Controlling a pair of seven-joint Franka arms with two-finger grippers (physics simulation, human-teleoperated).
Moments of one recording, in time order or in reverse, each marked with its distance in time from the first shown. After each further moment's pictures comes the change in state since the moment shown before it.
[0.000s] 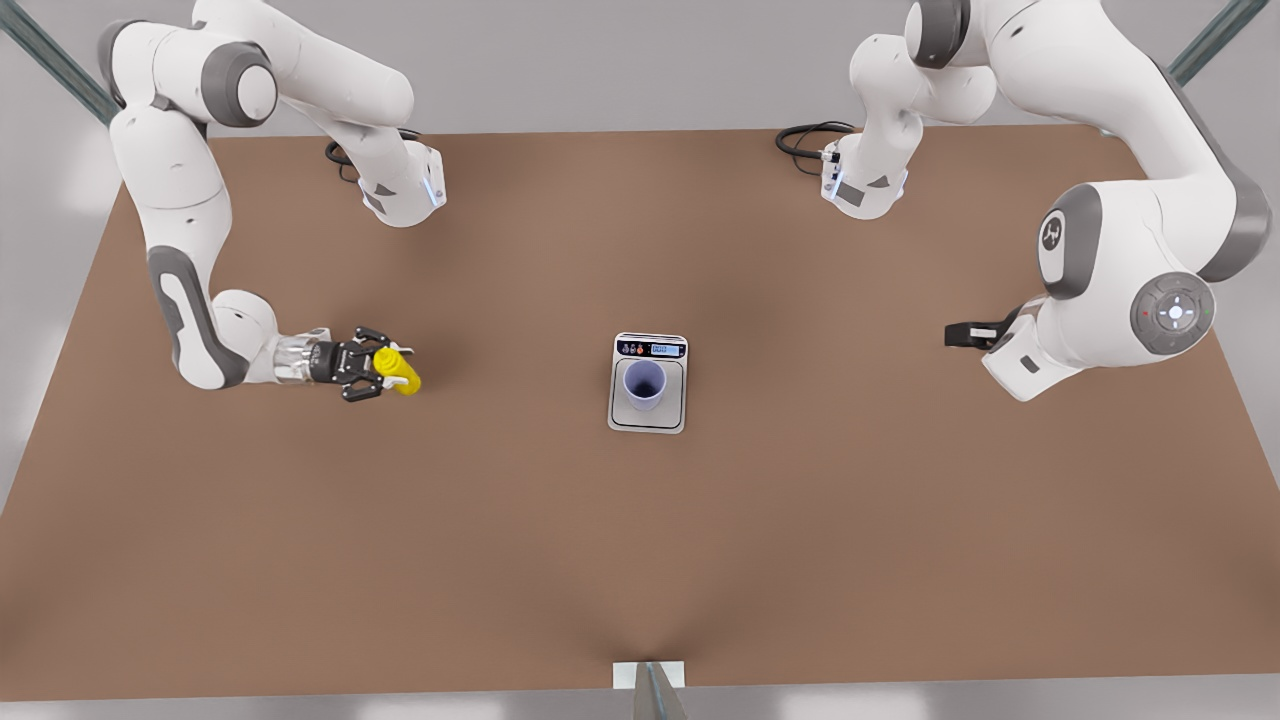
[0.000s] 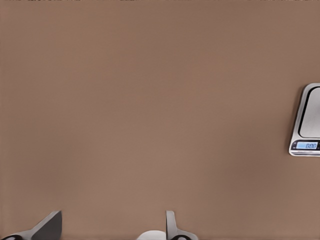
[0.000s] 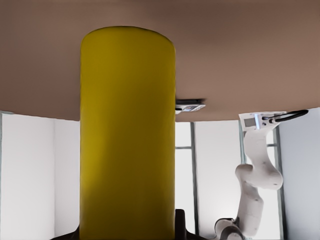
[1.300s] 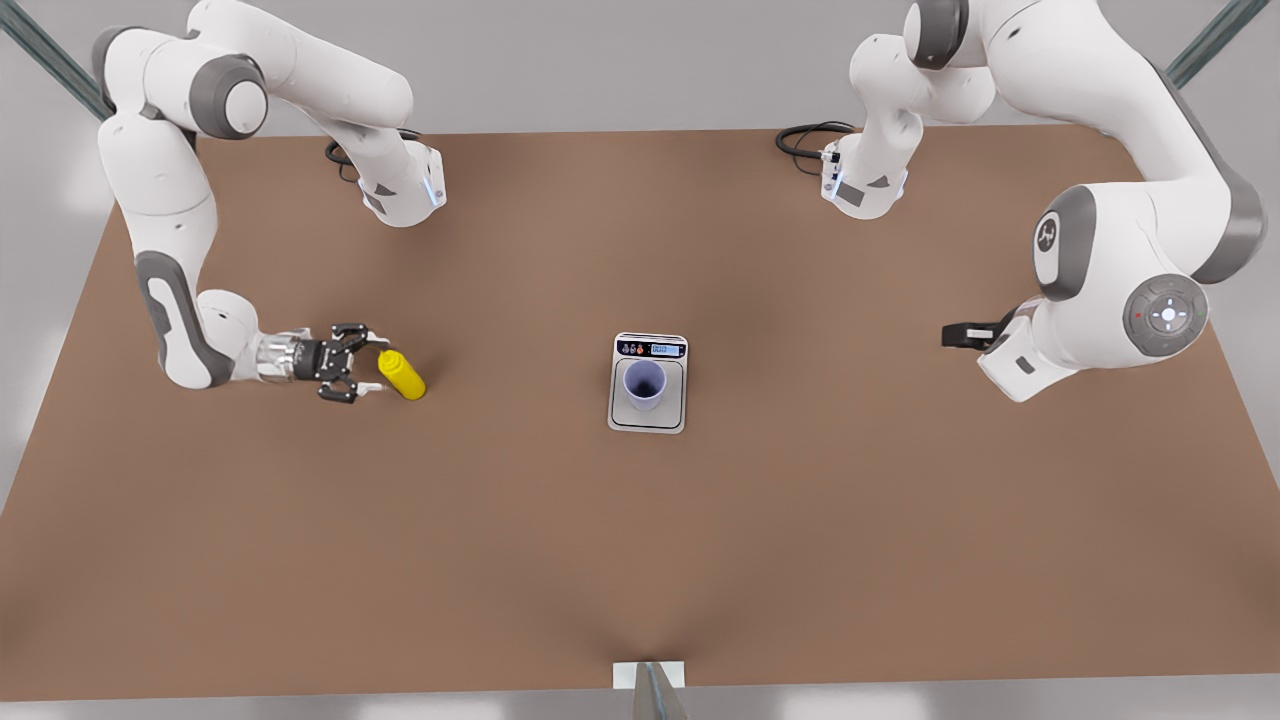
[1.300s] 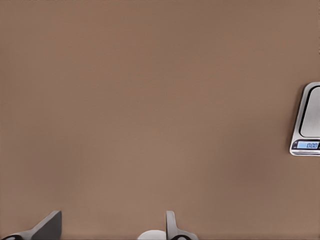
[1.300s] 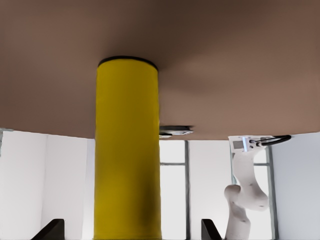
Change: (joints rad) left arm -0.003 0.005 -0.003 0.005 0.003 -0.003 -0.002; right arm -0.047 0.042 -0.065 0.037 -0.140 0.007 -0.071
